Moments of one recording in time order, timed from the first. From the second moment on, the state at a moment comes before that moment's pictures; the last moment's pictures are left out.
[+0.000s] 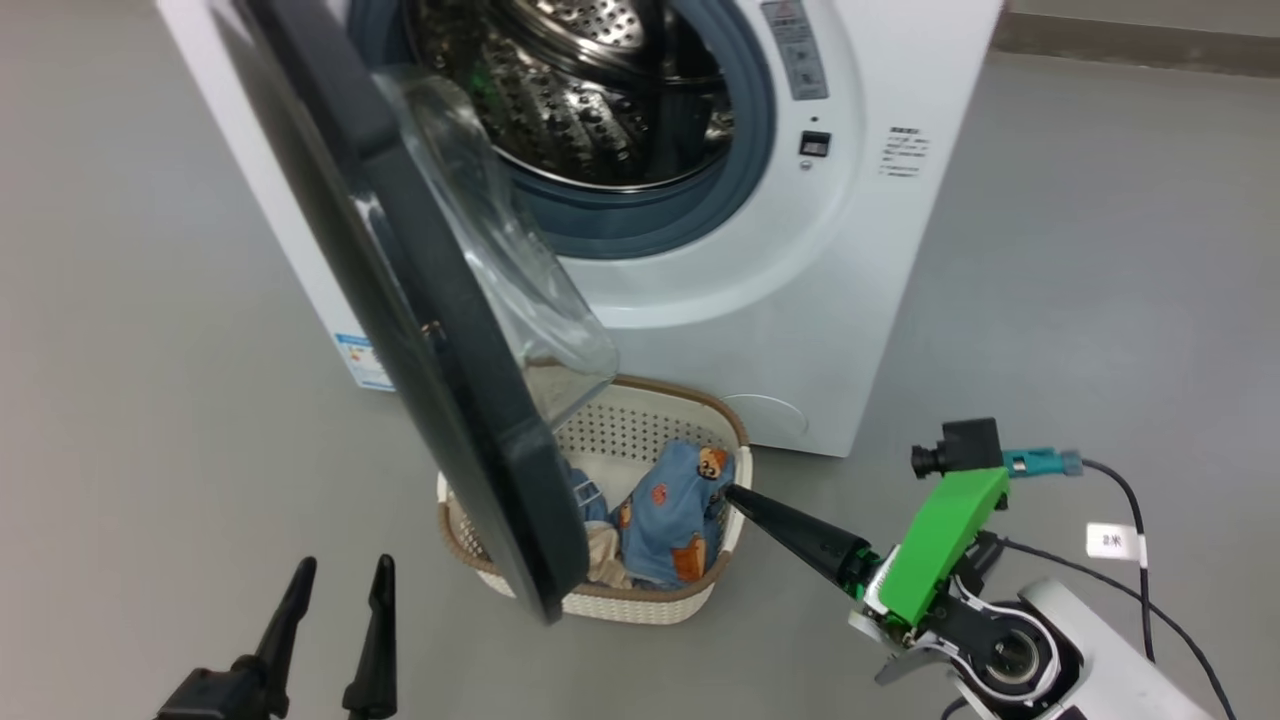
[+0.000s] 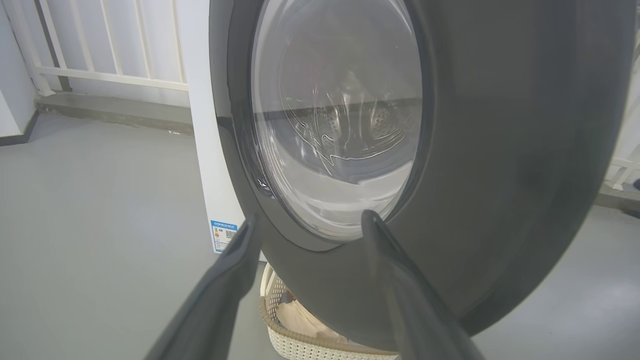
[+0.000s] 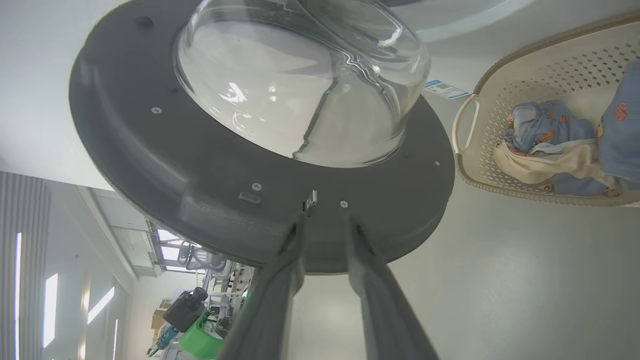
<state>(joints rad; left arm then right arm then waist) -0.02 0.10 -0.11 0.25 -0.31 -0.13 -0.26 -0.36 -0.22 0.54 0.26 1.56 0.12 0.37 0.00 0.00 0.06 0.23</state>
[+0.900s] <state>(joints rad) 0.01 0.11 -0.04 0.23 -0.30 -0.13 -0.26 -0.24 -0.37 0.59 0.35 1.40 0.12 -0.12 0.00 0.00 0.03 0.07</state>
